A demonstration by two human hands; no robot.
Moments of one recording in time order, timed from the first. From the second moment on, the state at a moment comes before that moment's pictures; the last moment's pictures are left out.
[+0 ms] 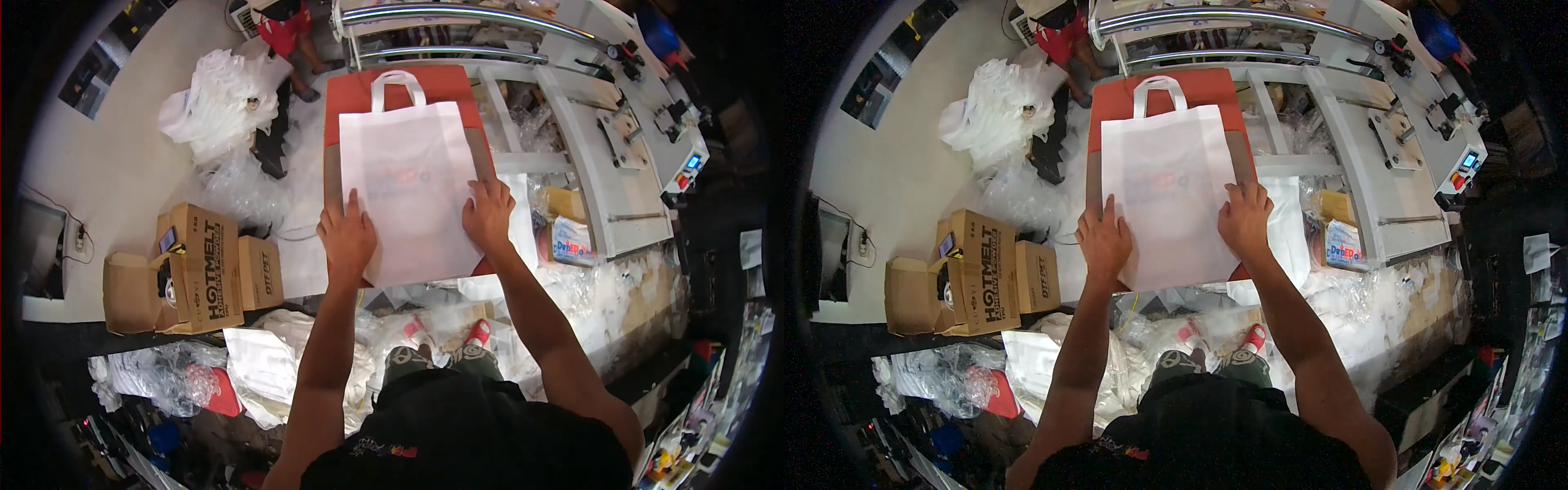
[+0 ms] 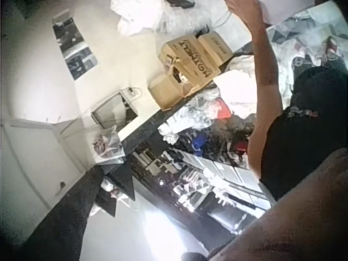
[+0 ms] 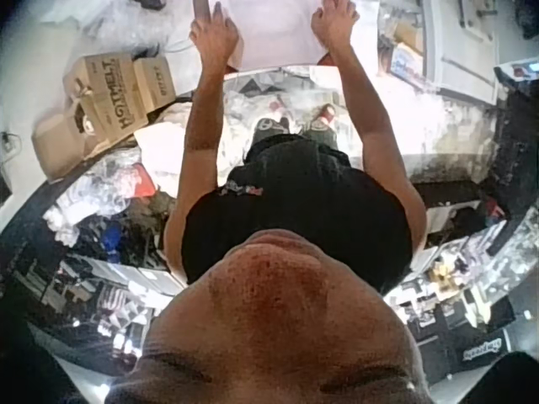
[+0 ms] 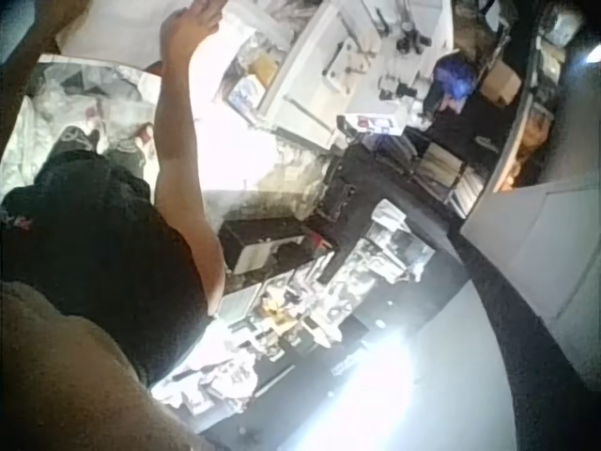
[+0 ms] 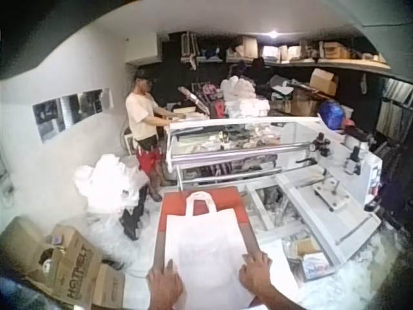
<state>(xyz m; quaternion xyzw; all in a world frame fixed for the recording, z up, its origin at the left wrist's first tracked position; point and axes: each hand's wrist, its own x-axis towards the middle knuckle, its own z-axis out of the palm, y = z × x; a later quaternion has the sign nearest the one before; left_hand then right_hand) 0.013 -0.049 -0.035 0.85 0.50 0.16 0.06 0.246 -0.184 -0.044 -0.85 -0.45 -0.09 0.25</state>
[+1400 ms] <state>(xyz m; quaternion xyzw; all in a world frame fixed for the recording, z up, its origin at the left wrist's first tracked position) 0.047 -0.369 -0.204 0.75 0.47 -0.12 0.44 0.607 -0.525 -0.350 -0.85 -0.47 0.11 0.19</state>
